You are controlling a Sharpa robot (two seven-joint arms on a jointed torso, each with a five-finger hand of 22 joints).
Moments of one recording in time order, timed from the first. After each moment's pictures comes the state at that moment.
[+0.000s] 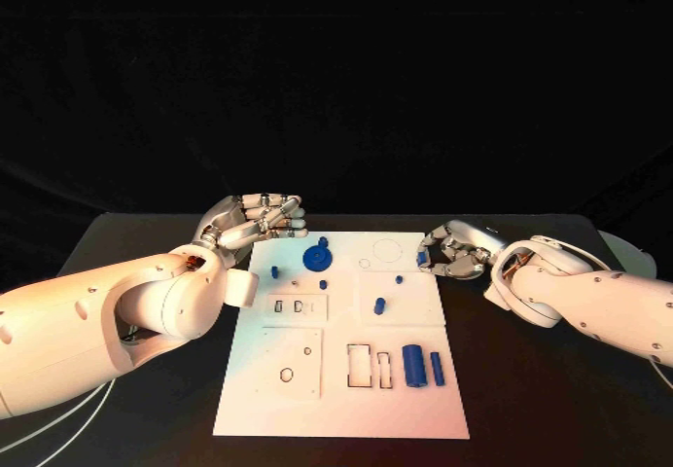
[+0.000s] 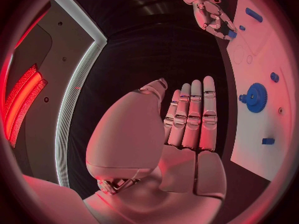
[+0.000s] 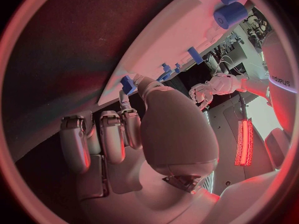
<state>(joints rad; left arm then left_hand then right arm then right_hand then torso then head) 1.23 -0.95 -0.02 1.71 0.01 -0.41 0.43 1.51 -0.17 0.31 0.28 0.20 0.89 0.21 0.25 0.17 1.17 0.15 0.07 0.07 1.05 0.10 0.28 0.33 0.17 1.03 0.20 0.34 0.08 1.25 -0.82 -0.13 1.30 -1.22 -0.36 0.11 1.38 -0.20 0.36 0.21 0.20 0.91 0.16 0.19 0.42 1.45 0.08 1.46 1.31 1.47 0.01 1.57 1.31 0.01 1.47 0.12 1.57 1.31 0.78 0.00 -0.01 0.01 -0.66</state>
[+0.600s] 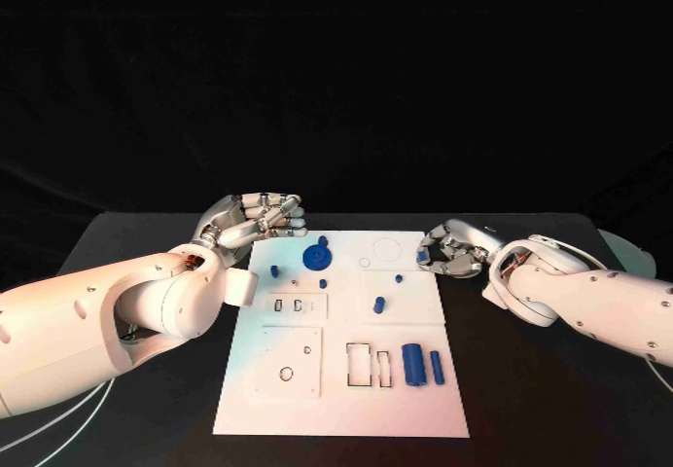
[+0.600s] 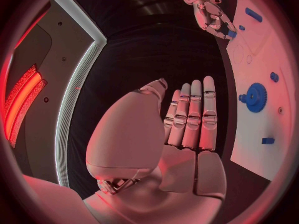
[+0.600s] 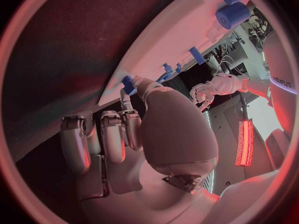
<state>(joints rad) 1.23 -0.95 -0.02 1.71 0.01 -0.41 0.43 1.51 -0.17 0.31 0.28 0.20 0.89 0.21 0.25 0.17 1.17 0.15 0.07 0.07 1.05 0.10 0.28 0.34 0.17 1.03 0.20 0.34 0.08 1.25 -0.82 -0.13 1.30 -1.22 -0.37 0.11 1.39 -0.15 0.40 0.19 0.20 0.97 0.14 0.23 0.43 1.47 0.06 1.47 1.31 1.46 0.00 1.57 1.31 0.01 1.47 0.11 1.57 1.31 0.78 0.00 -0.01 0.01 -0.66</state>
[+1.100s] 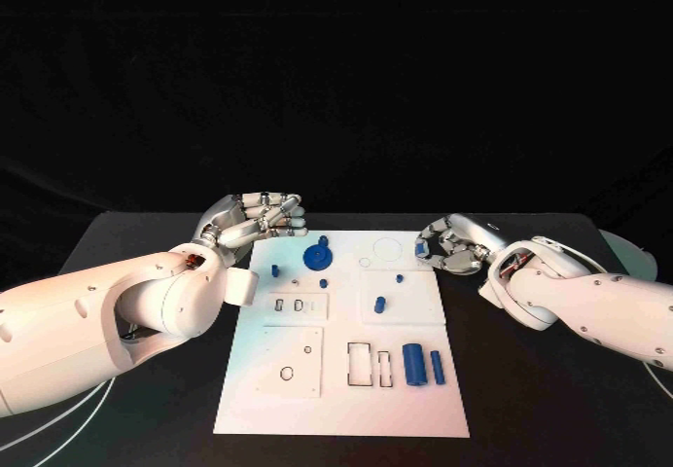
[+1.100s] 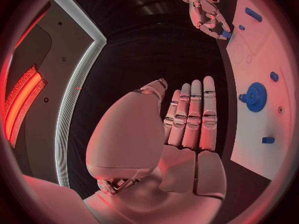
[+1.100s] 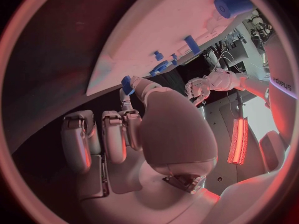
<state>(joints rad) 1.23 -0.95 -0.02 1.70 0.01 -0.41 0.42 1.51 -0.17 0.31 0.29 0.20 0.89 0.21 0.25 0.17 1.16 0.15 0.07 0.07 1.05 0.10 0.28 0.34 0.17 1.03 0.20 0.34 0.08 1.25 -0.84 -0.12 1.37 -1.22 -0.48 0.10 1.40 -0.12 0.44 0.17 0.17 0.97 0.13 0.25 0.43 1.46 0.04 1.47 1.31 1.47 -0.02 1.57 1.31 0.01 1.47 0.09 1.57 1.31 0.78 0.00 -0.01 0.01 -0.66</state>
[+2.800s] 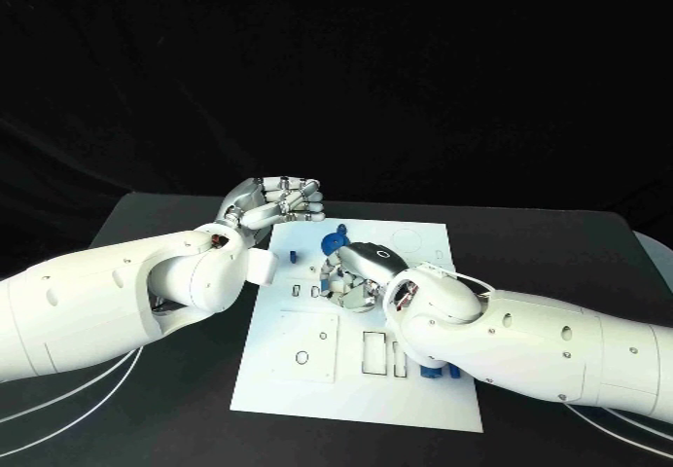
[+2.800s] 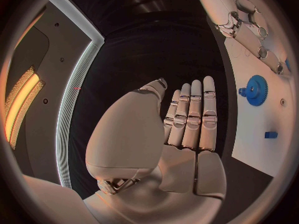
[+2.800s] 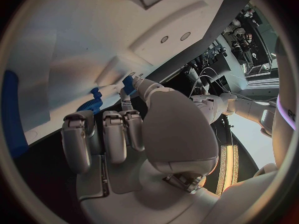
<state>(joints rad) 1.23 -0.94 -0.02 1.67 0.01 -0.43 0.43 1.51 -0.17 0.31 0.29 0.20 0.89 0.21 0.25 0.17 1.16 0.15 0.07 0.07 1.05 0.10 0.28 0.34 0.17 1.03 0.20 0.34 0.08 1.20 -0.50 -0.14 1.53 -1.51 -0.43 -0.28 1.36 -0.13 0.45 0.17 0.16 0.97 0.13 0.27 0.43 1.47 0.03 1.48 1.31 1.46 -0.03 1.57 1.31 0.01 1.46 0.08 1.57 1.31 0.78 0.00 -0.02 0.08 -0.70</state>
